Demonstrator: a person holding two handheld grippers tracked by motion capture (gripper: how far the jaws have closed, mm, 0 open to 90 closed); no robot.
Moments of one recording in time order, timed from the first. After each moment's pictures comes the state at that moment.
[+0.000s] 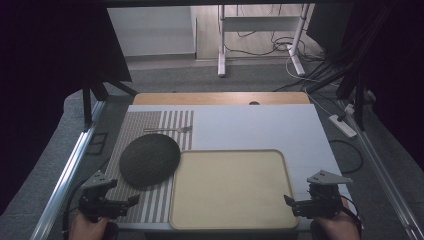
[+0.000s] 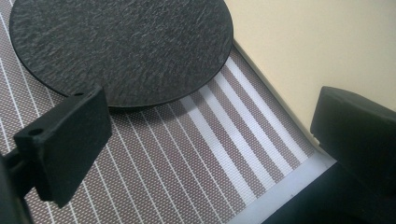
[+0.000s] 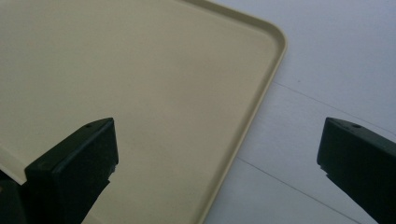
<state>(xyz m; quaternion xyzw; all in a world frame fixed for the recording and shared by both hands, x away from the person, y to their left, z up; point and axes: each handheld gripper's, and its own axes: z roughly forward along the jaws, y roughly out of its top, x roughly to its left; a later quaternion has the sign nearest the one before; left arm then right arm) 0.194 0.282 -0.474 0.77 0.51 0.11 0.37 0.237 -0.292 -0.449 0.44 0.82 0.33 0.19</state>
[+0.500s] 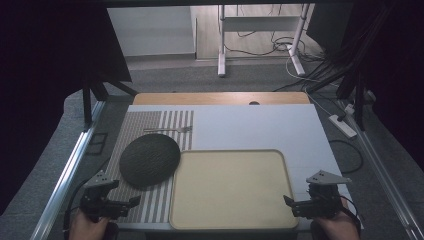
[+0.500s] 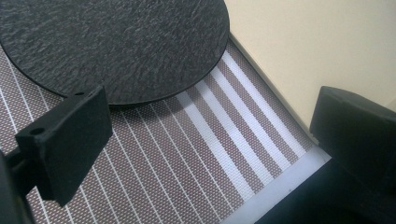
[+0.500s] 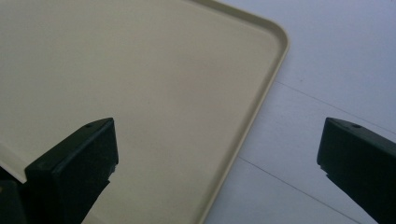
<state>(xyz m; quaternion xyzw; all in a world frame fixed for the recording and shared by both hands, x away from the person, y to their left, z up) 0.196 0.279 -0.474 0.78 0.50 0.10 0.36 0.237 -0.291 -0.450 0.43 0.82 0.32 0.19</state>
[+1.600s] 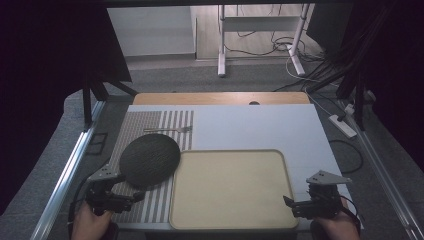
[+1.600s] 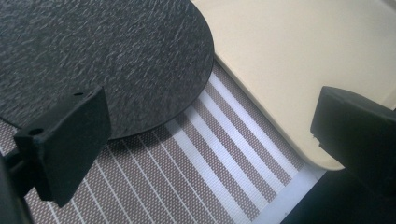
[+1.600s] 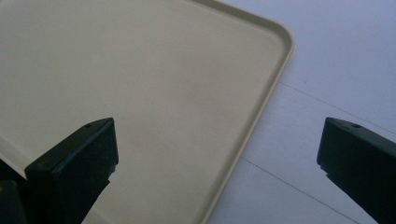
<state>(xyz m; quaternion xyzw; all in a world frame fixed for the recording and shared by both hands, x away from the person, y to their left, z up) 0.214 0.276 -0.475 0.79 0.47 0.09 0.39 0.237 -0.292 -0.450 0.43 0.82 0.33 0.19</state>
